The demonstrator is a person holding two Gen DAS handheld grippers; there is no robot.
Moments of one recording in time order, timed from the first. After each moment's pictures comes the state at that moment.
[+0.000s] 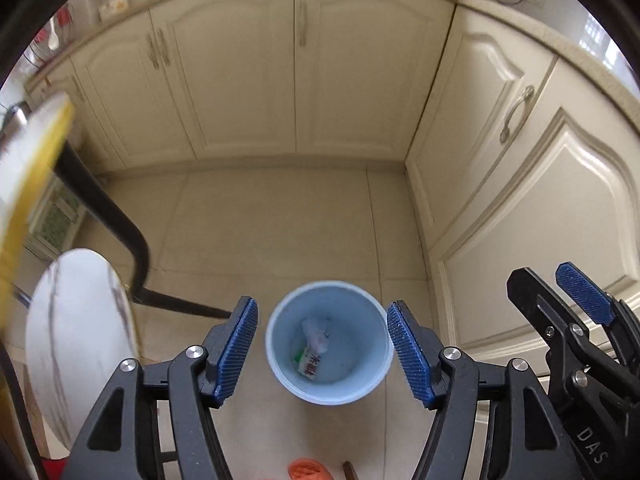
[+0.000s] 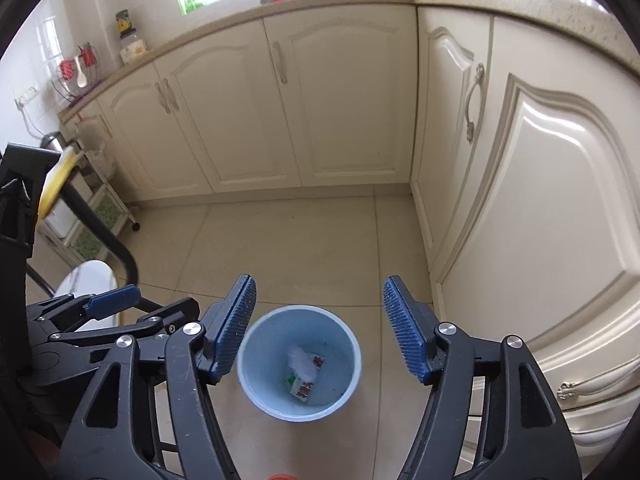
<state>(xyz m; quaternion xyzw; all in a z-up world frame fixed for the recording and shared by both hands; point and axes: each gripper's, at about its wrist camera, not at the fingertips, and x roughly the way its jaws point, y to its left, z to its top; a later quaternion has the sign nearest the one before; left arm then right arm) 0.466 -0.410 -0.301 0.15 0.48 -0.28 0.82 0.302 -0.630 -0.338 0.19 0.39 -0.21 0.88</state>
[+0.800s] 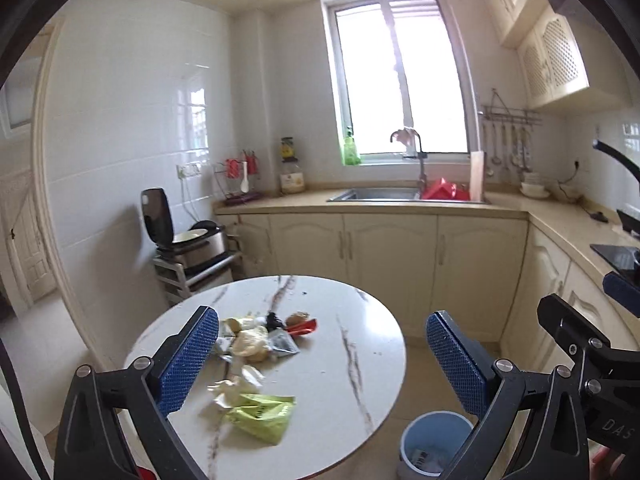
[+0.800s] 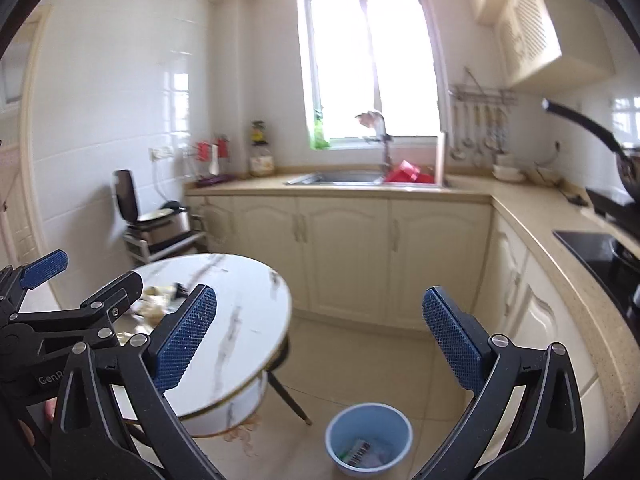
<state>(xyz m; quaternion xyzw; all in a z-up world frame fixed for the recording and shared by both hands) 0.299 -0.183 -0.075 0.07 0.15 -0.09 0.98 0.186 -0.420 -0.087 0.05 0.16 -0.09 0.98</state>
